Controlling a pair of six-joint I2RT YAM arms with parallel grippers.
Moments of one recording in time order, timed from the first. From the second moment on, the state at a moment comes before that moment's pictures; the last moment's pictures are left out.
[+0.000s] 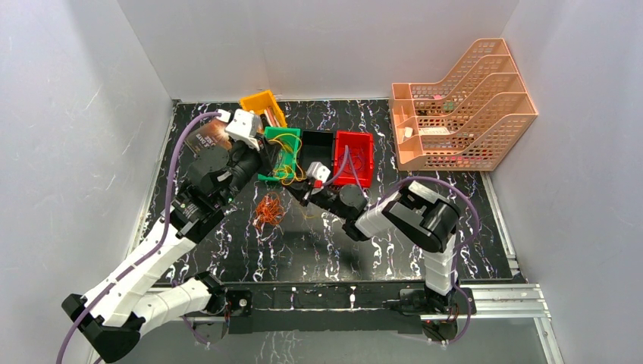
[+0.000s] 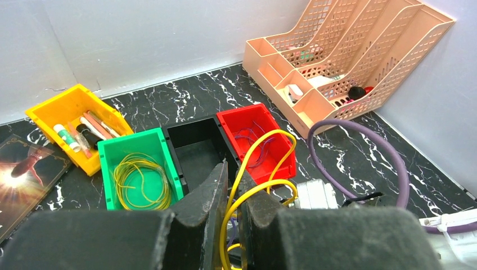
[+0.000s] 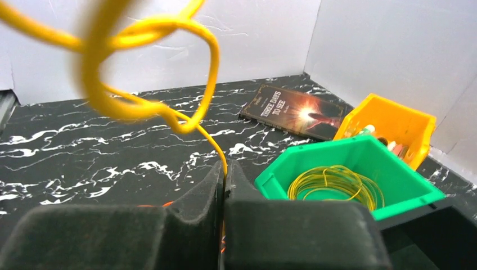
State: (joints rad) left arm -0.69 0.93 1.06 -0.18 -0.15 -0.13; right arm 0.94 1.94 0.77 1.46 -0.25 -0.04
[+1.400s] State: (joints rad) left arm -0.68 0.91 0.90 -0.23 -0.50 -0.14; right arm 0.94 0.89 0.24 0.22 0.54 0.48
